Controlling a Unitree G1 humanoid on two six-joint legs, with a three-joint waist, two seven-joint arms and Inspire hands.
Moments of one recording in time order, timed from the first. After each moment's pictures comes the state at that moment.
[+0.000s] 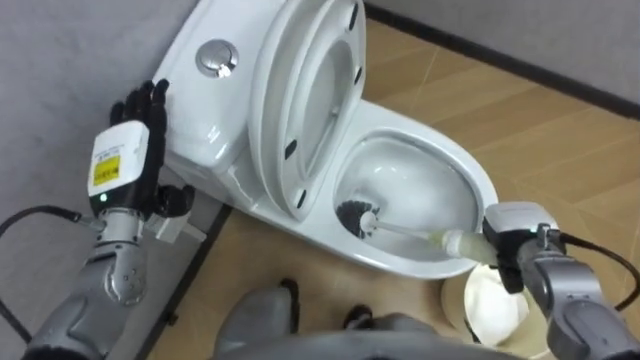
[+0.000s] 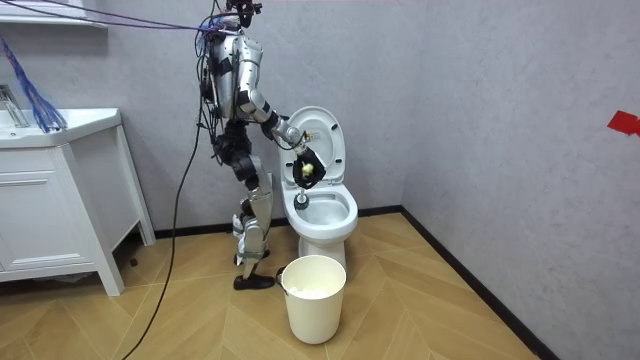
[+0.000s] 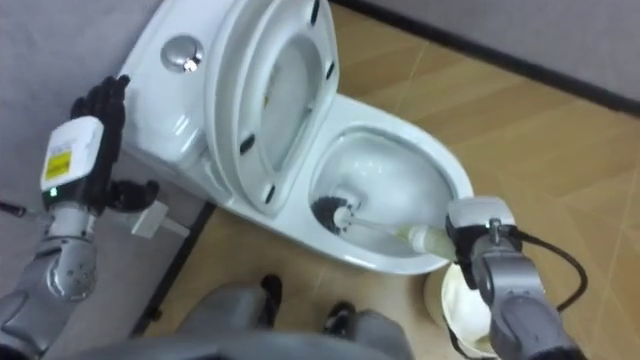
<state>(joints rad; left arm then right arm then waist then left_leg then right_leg) 0.30 0.50 -0.19 0.18 0.60 -0.09 0.46 0.26 -0.55 0.34 0.22 -1.15 0.26 0.33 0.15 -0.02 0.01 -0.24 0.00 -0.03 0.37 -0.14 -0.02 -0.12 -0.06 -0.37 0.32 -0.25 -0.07</state>
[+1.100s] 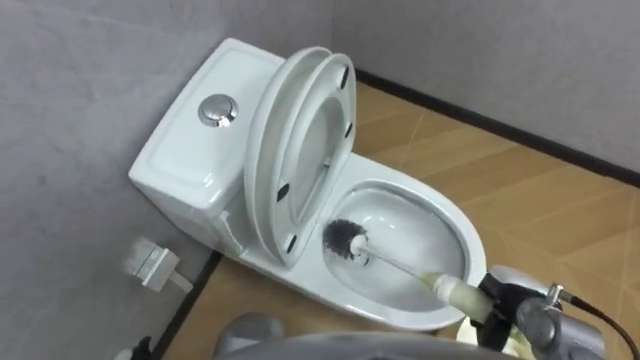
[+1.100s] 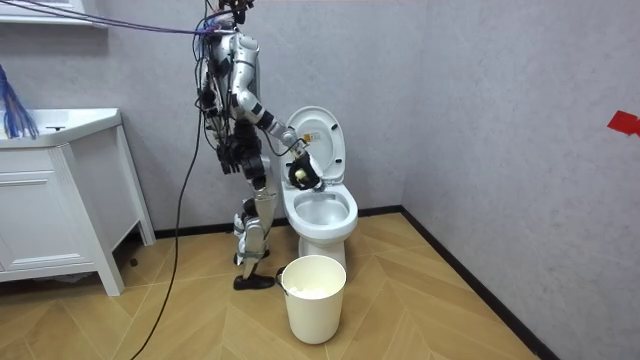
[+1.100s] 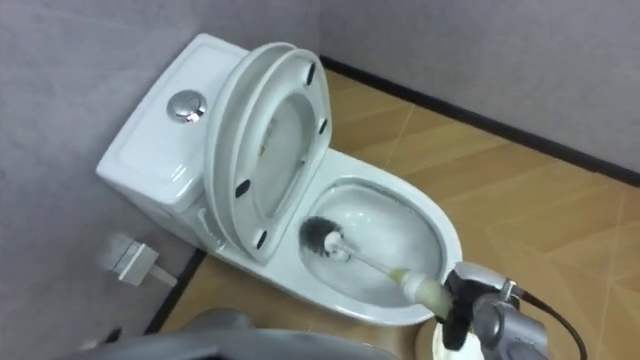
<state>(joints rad) 0.50 0.27 -0.01 0.84 0.30 0.09 0.09 0.33 -0.34 0.08 0.35 -0.85 0.19 0.26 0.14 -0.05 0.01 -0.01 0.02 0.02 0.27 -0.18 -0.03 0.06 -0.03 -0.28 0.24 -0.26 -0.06</state>
